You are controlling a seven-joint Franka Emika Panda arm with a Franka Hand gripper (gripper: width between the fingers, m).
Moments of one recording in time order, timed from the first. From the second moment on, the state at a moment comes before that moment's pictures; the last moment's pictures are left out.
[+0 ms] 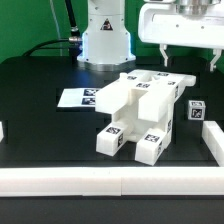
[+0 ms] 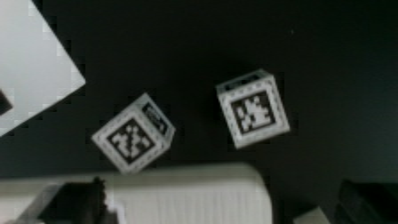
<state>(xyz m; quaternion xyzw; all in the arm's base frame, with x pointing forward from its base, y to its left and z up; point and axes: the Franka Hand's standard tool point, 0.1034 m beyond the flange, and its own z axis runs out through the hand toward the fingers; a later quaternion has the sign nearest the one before) 0.430 0.140 0.089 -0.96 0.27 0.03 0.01</state>
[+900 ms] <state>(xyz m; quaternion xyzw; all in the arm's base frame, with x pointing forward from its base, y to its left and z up) 0.456 0.116 0.069 -0.98 0.21 0.02 0.00</state>
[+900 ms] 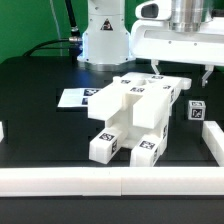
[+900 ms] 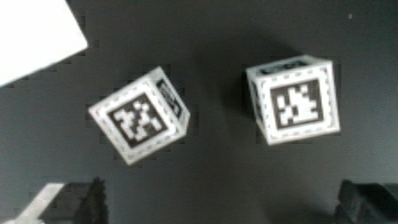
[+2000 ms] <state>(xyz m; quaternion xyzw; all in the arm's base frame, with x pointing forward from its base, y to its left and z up) 0.461 0.141 0.065 -0.99 0.17 0.00 0.01</state>
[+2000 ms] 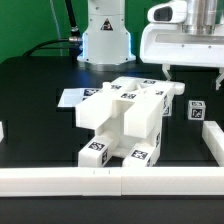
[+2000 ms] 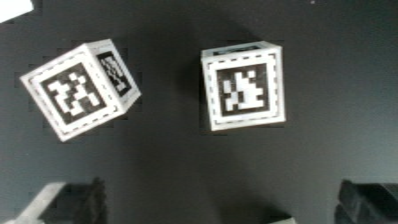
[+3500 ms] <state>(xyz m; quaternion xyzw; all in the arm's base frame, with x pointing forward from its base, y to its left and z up) 0.439 0.167 0.009 -0.99 0.13 0.01 -0.02</state>
